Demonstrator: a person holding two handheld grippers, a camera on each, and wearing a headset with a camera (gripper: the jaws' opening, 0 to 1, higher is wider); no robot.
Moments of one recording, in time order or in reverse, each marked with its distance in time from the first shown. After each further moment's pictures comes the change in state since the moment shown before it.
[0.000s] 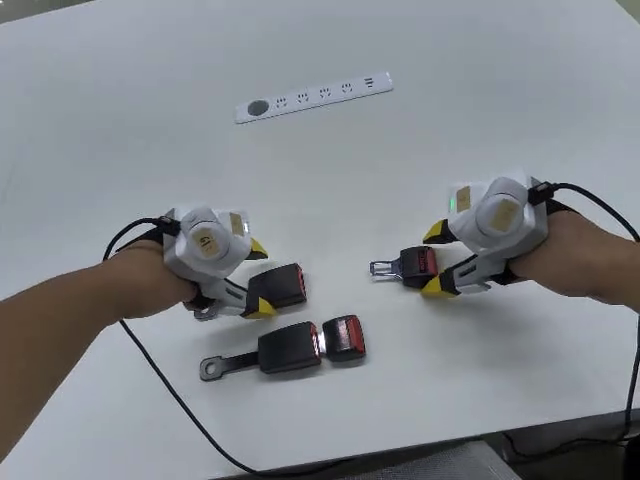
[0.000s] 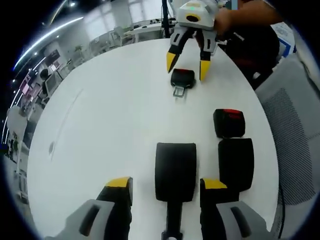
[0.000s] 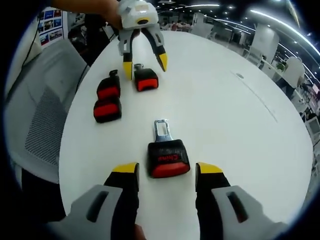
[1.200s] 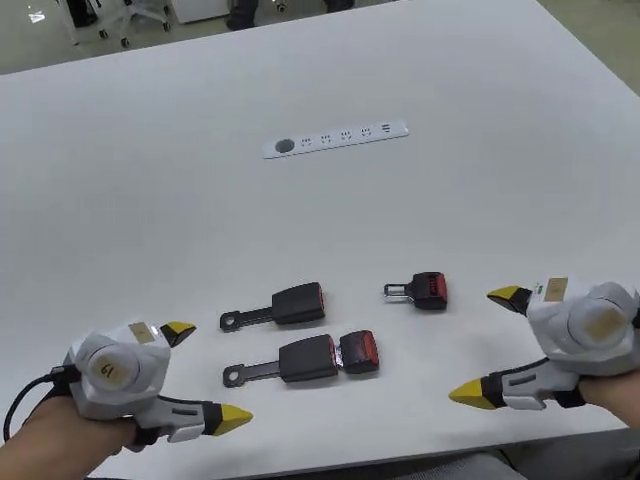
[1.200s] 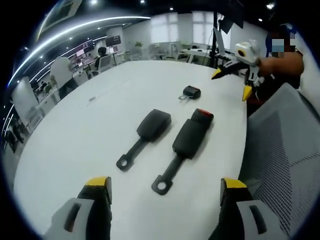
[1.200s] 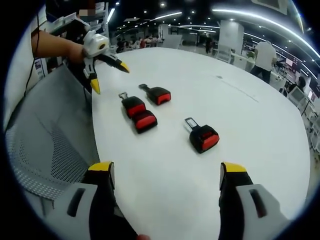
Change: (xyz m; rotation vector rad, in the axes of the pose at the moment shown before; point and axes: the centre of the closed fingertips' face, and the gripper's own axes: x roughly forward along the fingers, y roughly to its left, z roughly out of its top) left arm -0.081 -0.087 -0.077 -0.449 -0.185 0.236; right arm -0.062 0.088 -0.004 0.199 -0.132 -0.113
